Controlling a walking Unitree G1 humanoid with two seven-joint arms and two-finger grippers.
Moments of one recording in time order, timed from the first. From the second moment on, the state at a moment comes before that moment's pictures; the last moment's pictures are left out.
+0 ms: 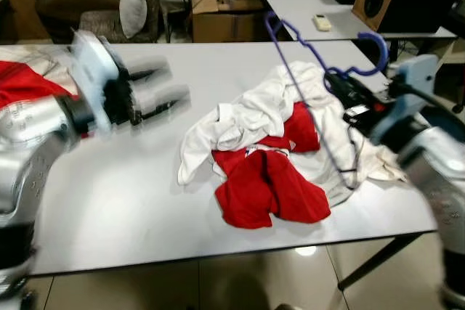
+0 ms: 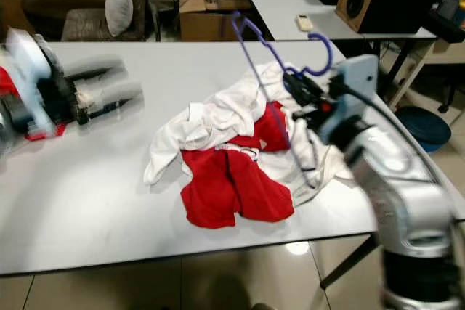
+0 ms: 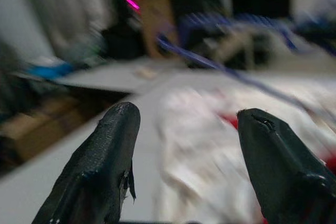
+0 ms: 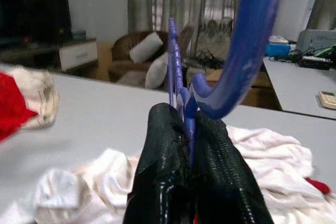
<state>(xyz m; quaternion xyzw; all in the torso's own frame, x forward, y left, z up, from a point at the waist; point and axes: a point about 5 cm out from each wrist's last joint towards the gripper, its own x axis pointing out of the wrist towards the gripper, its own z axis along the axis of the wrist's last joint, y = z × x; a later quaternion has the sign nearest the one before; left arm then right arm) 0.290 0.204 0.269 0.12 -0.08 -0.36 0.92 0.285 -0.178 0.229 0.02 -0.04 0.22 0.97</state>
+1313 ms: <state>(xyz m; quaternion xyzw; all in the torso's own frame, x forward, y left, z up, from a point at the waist) 0.291 0.168 0.194 0.10 -0.03 -0.12 0.99 0.268 -0.136 0.189 0.03 -0.07 0.08 0.99</state>
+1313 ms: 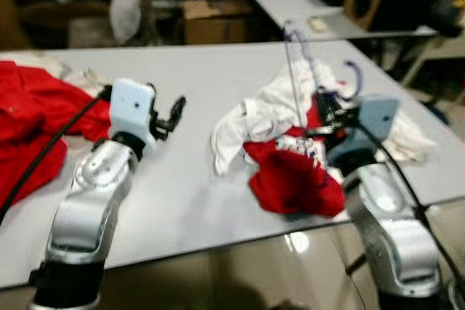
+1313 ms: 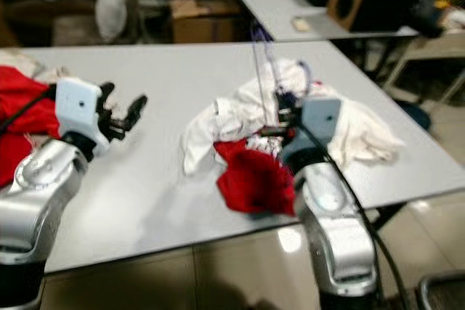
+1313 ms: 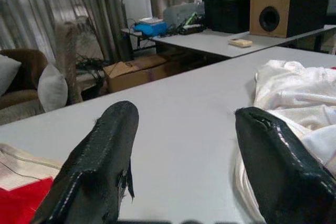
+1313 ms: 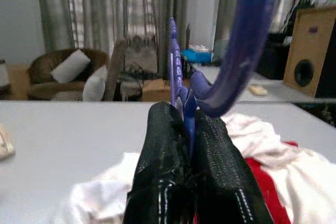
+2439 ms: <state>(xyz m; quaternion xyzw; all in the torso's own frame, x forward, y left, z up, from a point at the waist) 0.304 0.158 0.195 0.11 -0.03 -0.13 0.99 0.269 -0.142 0.168 0.00 -0.04 0.07 1.00</state>
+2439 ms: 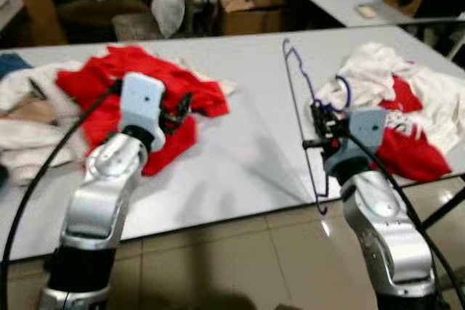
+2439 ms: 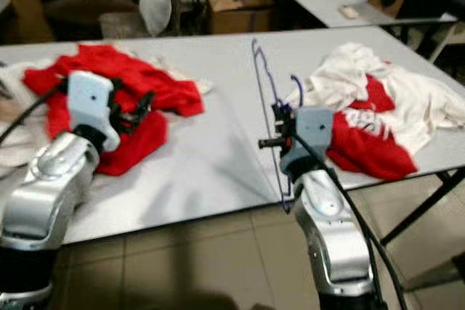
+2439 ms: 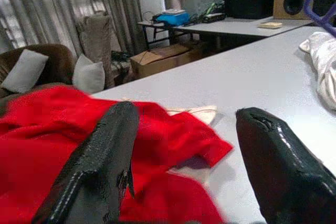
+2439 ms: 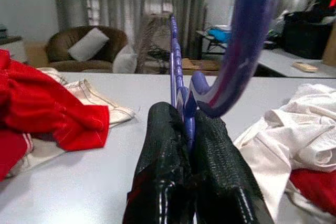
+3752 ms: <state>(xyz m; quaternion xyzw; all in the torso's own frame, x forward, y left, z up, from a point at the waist) 0.395 0.169 0.181 0.17 0.04 -0.06 0.98 0.269 -0.191 0.145 0.03 0.03 -0.02 1.00</state>
